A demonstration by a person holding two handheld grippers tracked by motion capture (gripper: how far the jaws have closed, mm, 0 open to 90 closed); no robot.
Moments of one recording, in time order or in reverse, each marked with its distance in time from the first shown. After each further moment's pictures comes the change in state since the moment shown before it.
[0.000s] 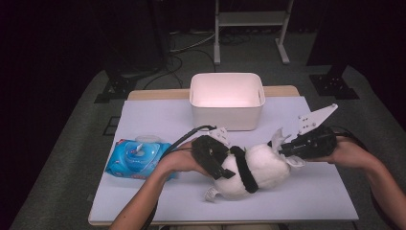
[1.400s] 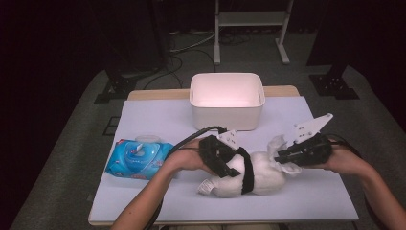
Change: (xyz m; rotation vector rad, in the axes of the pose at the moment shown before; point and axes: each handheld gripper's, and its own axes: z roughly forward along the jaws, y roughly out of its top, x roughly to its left) left arm -0.008 0.020 0.006 0.050 0.009 0.136; right arm 0.009 -0.008 0.019 0.005 0.013 -0.033
